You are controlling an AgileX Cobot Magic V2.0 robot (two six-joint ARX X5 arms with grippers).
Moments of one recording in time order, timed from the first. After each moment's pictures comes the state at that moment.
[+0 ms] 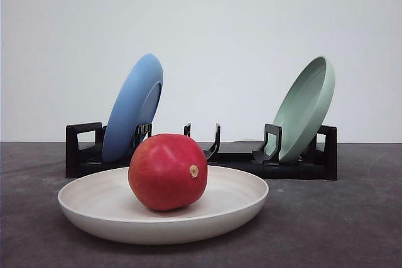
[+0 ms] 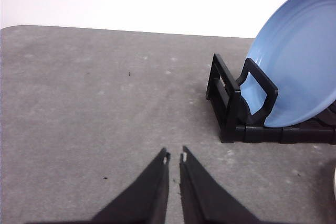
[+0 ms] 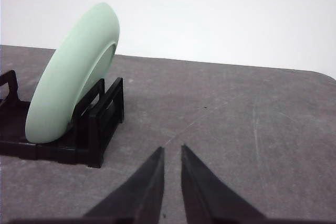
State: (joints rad) left_arx 0.00 0.00 0.02 -0.15 0.08 -0.05; right_arx -0.01 0.00 0.02 -0.05 -0.08 -0.03
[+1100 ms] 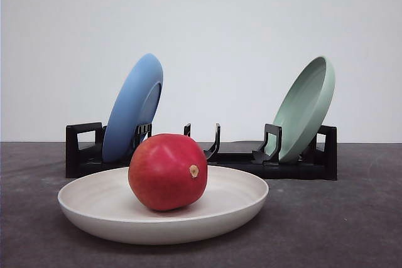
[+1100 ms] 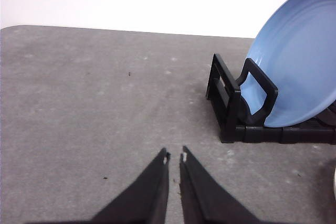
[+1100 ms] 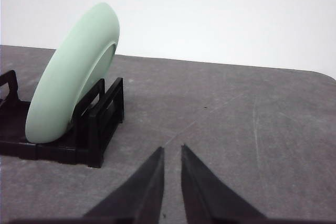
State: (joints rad) left_arx 0.00 0.00 0.02 -0.15 0.08 -0.05; right_arx -0.01 0.00 0.02 -0.05 -0.08 -0.03
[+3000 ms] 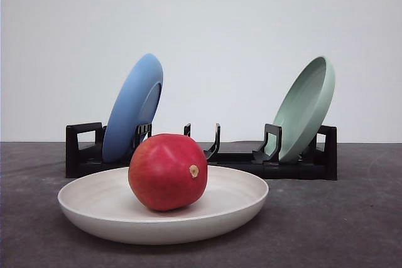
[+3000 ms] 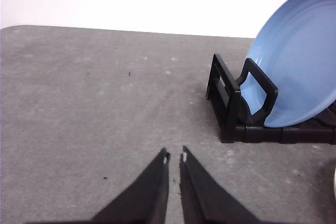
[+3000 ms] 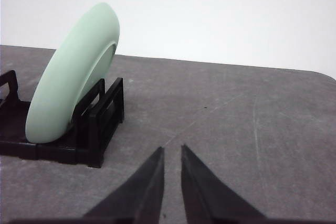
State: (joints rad) left_arx 0.00 0.00 0.02 -0.15 0.08 -0.05; right_arx -0.01 0.00 0.02 -0.05 -0.08 -0.03
